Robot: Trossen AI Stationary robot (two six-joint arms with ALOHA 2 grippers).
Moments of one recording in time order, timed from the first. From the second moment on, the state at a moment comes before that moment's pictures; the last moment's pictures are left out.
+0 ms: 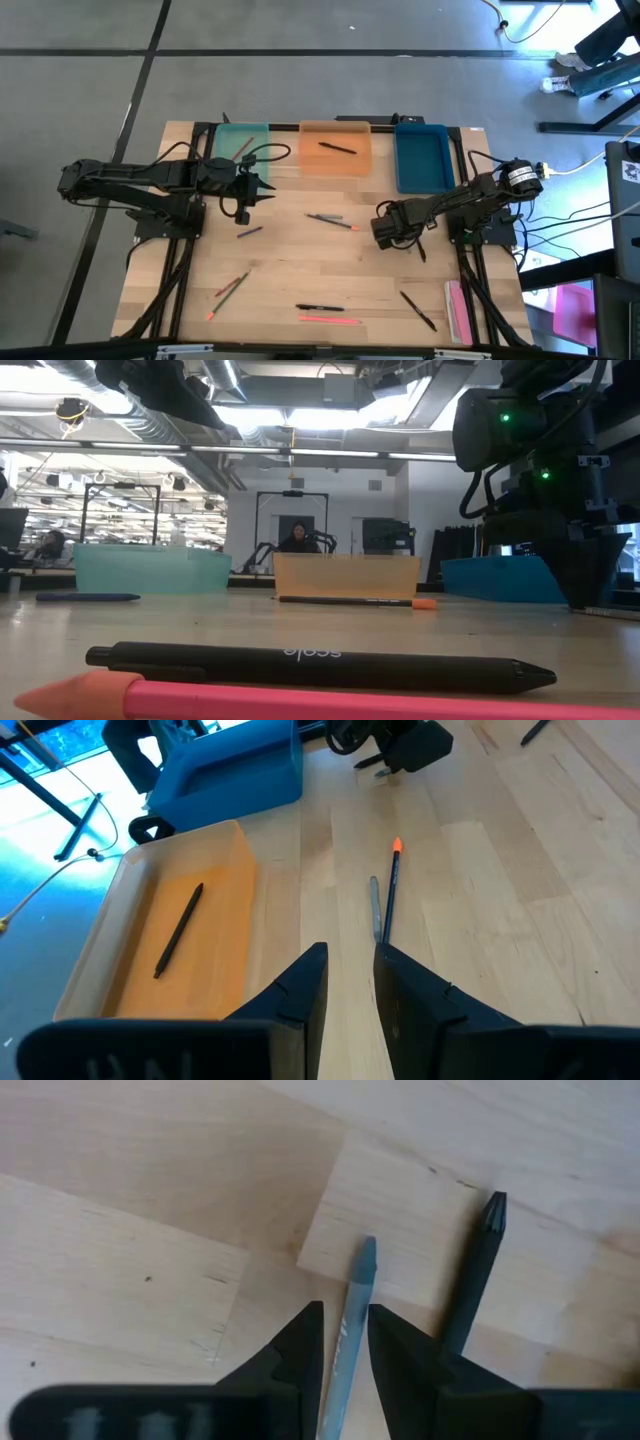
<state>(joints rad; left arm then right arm) 0.04 0.87 0.74 -0.42 -0.11 0.27 0.19 1.61 0.83 -0.91 0.03 1.41</state>
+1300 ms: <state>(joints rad) 0.04 0.87 0.74 -0.43 -0.11 0.27 0.19 1.60 0.75 -0.80 0.04 1.41</state>
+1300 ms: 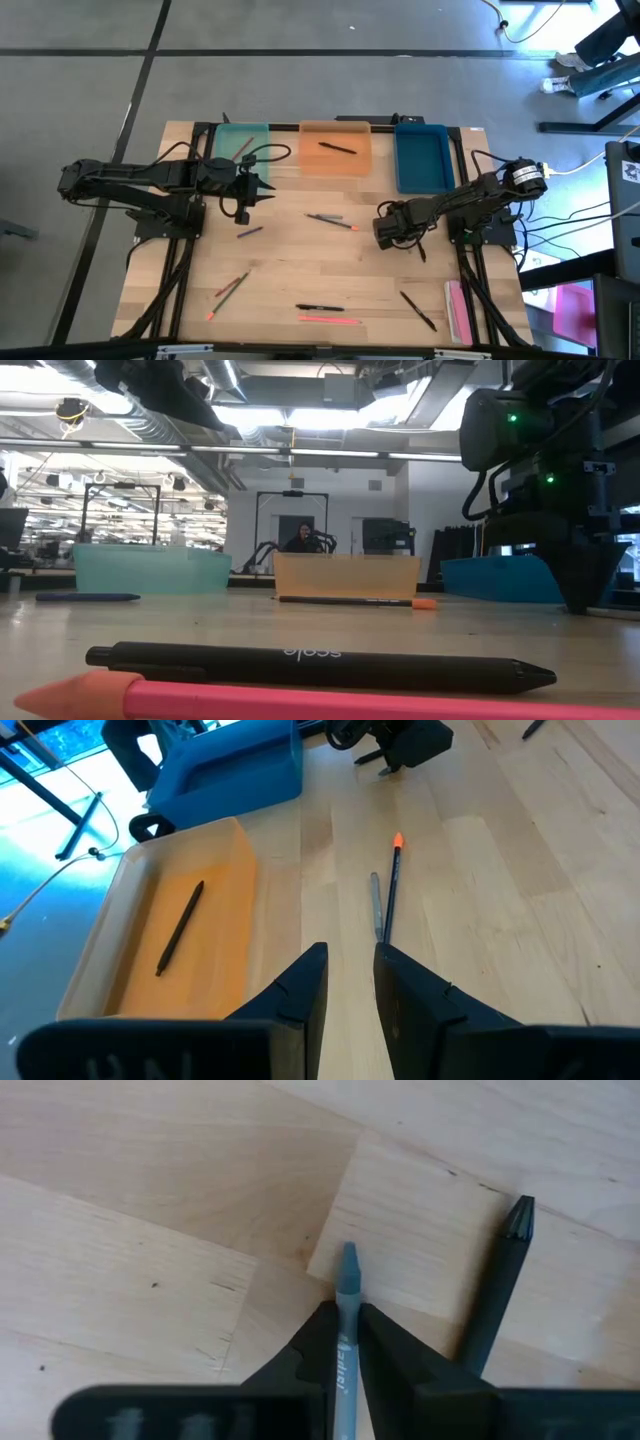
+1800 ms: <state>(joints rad) 0.04 0.87 0.74 -0.43 -0.11 0.27 0.18 1.61 0.89 -0.88 0.14 1.36</state>
